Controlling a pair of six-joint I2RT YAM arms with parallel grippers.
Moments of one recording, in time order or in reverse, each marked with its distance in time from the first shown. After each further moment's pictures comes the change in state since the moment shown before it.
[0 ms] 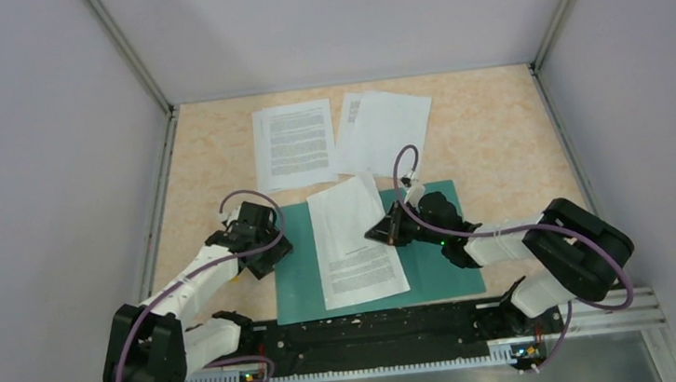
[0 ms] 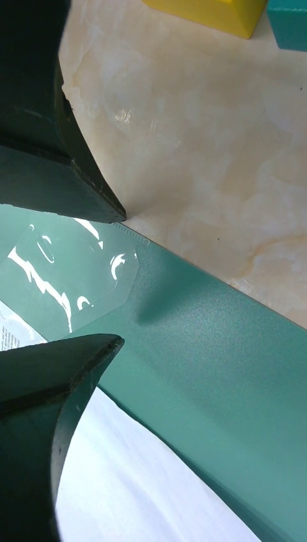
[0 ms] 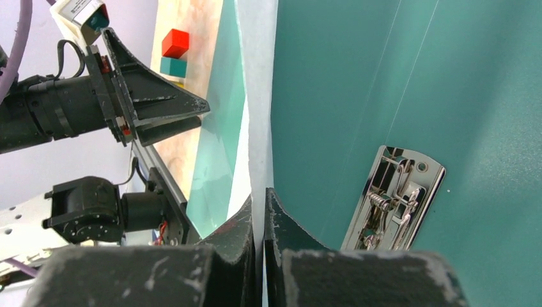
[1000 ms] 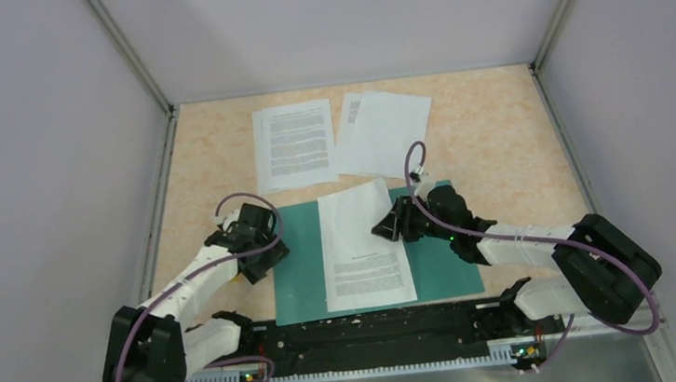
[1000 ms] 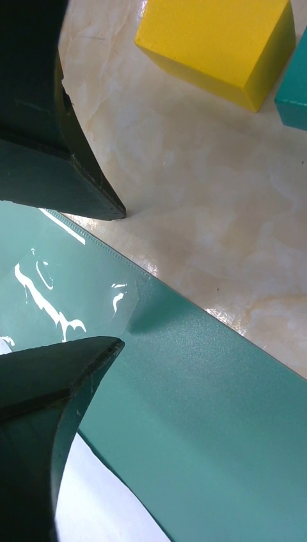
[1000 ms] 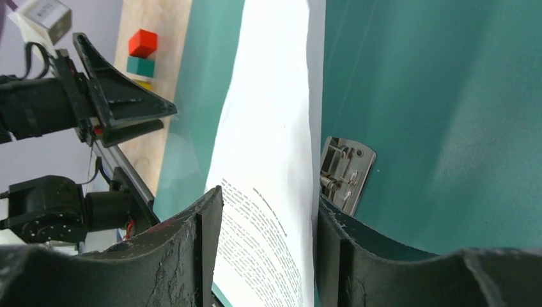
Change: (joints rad) left arm -0.001 -0.010 0.004 -0.077 -0.074 -0.003; right arm -0.053 -0.169 0.015 -0.235 0.030 -0.134
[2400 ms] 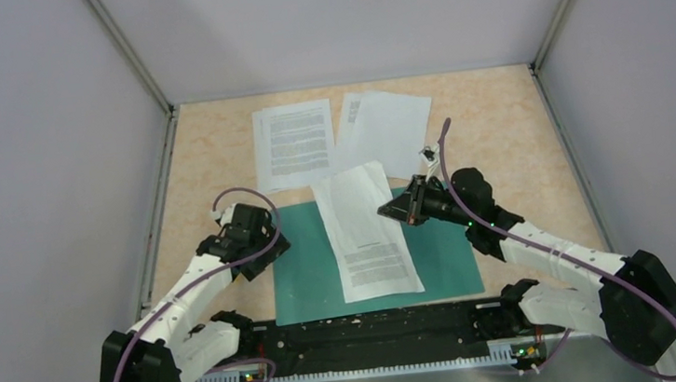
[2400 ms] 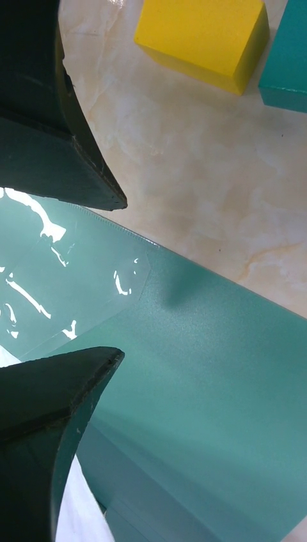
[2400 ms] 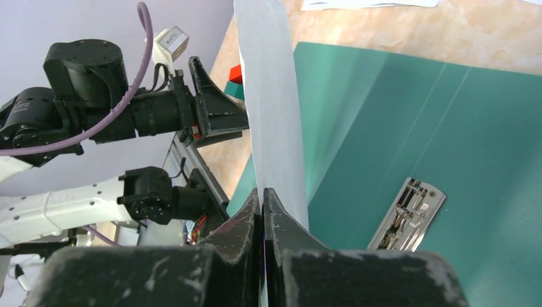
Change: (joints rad) left arm 0.000 -0.113 0.017 -0.009 0.018 0.048; right arm -0.090 -0.230 0.100 -0.132 -0.197 0.015
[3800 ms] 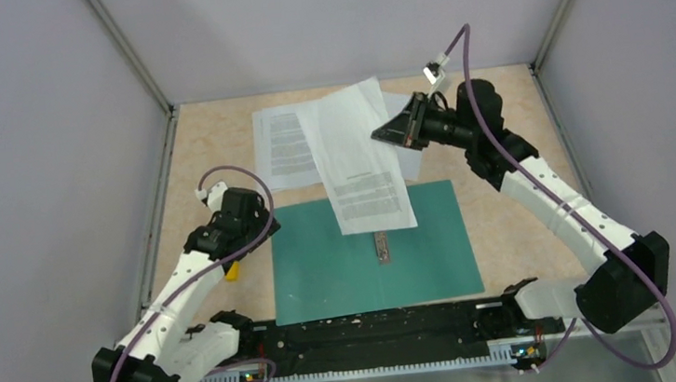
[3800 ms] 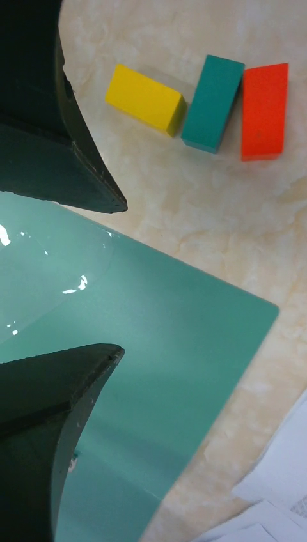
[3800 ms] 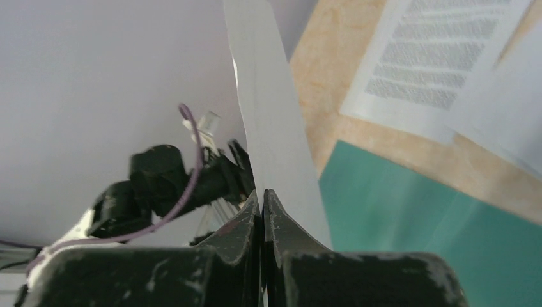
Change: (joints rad) left arm 0.000 -0.012 0.188 -0.050 -0.164 0.077; right arm -0.152 0.231 0.770 -0.461 -0.096 0.013
